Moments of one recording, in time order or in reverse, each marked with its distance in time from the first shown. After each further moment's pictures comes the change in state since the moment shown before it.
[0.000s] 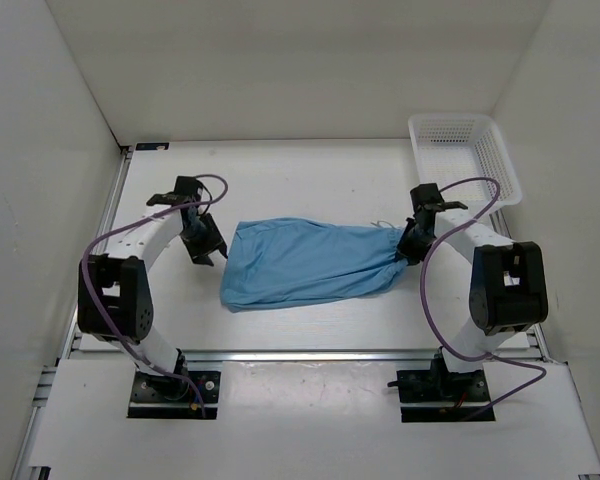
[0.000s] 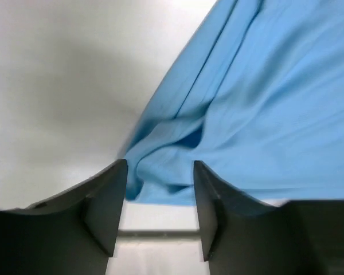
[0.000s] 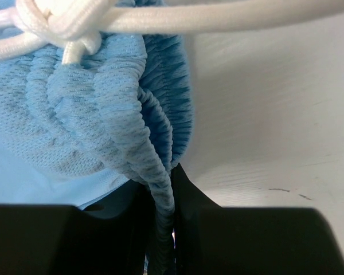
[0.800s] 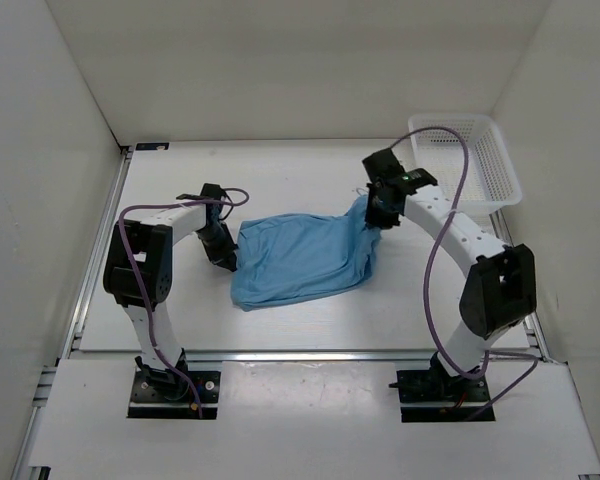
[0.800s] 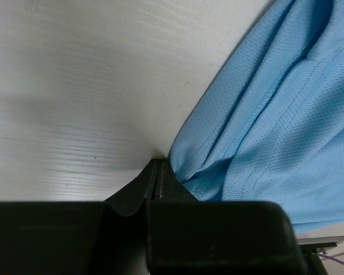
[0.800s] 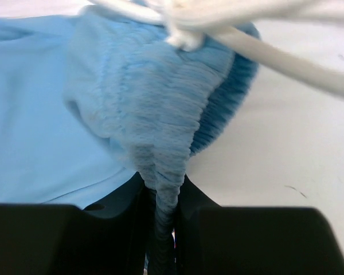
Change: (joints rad) left arm -0.079 0.271 0.080 0.067 0.013 -0.011; right arm 0.259 -0.003 0.342 -0.180 0.222 -0.067
